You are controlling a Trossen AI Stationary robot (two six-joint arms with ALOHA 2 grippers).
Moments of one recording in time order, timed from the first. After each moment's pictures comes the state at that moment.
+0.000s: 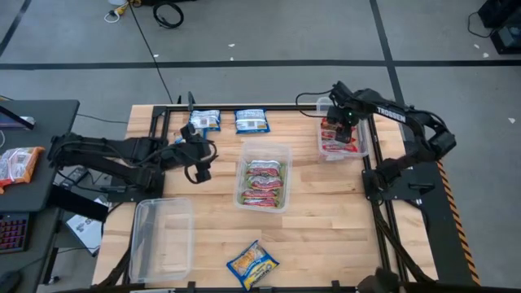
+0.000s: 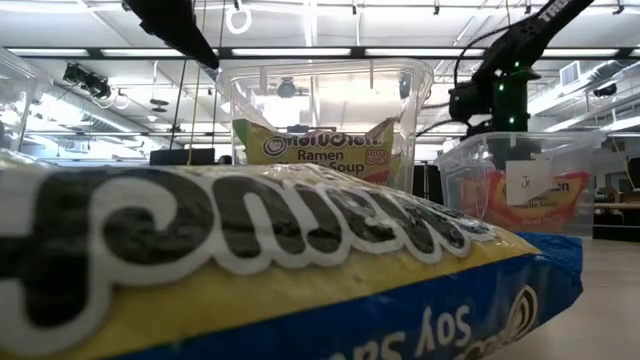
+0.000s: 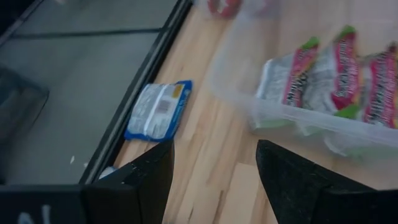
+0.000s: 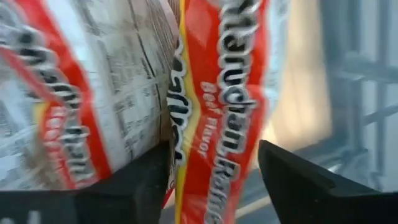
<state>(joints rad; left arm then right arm) -0.09 1.02 0.96 -0.67 -0.58 -0.05 -0.95 1.40 0.94 -0.93 0.14 -0.59</state>
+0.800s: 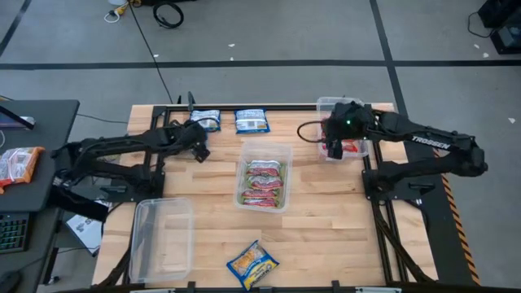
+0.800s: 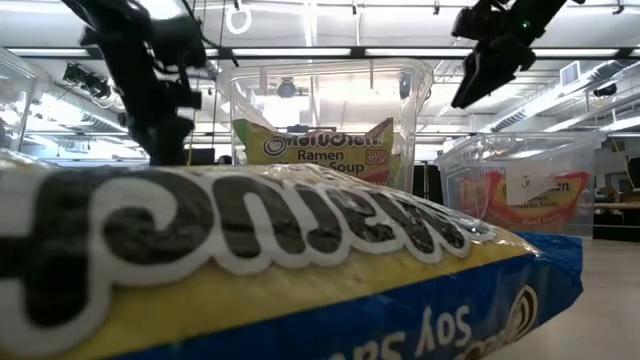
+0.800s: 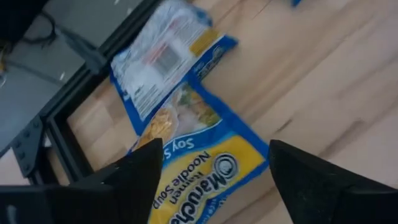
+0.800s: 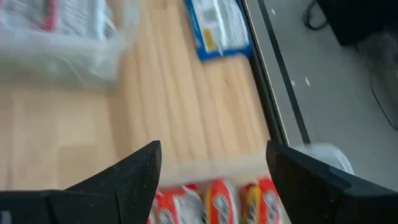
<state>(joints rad) 0.39 1.13 0.69 -0.68 -0.51 -0.28 -0.37 0.97 0.94 -0.77 0.16 -0.34</state>
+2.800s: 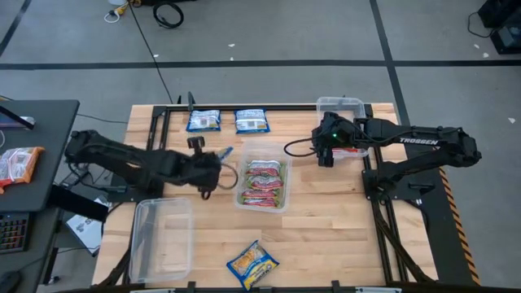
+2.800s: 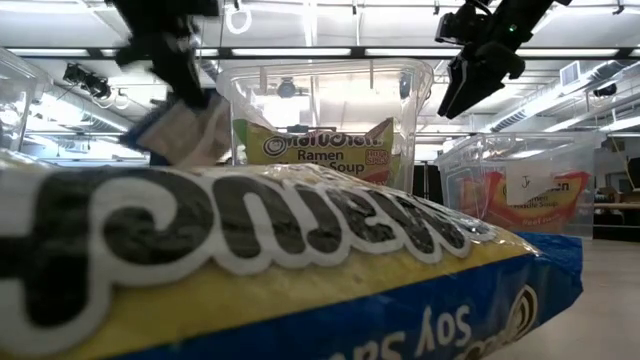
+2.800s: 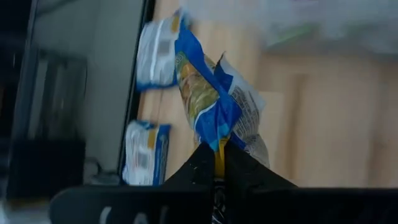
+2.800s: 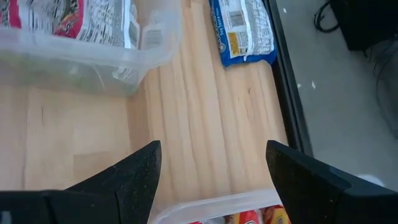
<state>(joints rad) -0.22 1.30 1.07 -0.99 -0.74 -0.14 -0.21 1.09 0.94 -0.73 0.27 -0.25</state>
